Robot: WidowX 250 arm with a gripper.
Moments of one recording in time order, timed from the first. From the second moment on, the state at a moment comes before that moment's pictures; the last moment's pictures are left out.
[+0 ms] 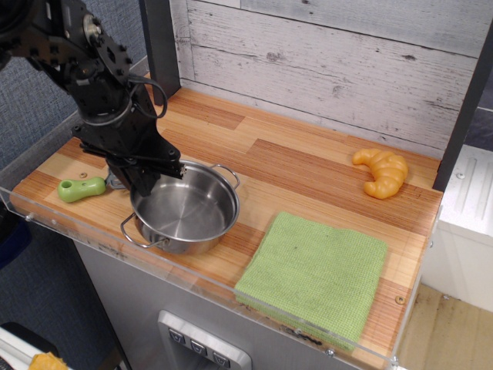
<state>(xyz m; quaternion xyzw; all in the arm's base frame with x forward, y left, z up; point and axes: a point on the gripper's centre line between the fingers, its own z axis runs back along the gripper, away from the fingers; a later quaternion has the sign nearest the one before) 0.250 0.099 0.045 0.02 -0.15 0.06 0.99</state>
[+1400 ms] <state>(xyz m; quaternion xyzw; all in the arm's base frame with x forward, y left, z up) 0.234 0.096 0.030 0.04 -0.12 0.14 0.98</state>
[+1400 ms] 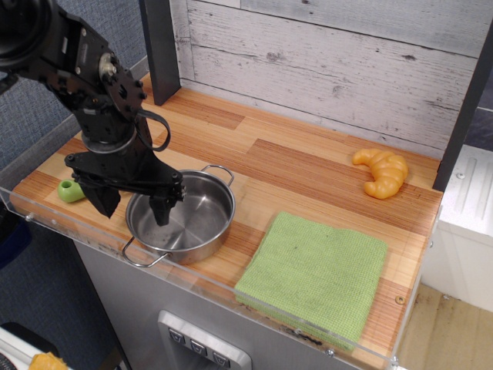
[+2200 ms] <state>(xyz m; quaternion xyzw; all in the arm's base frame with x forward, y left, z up) 0.241 0.074 0.132 0.01 -0.22 0.07 0.97</state>
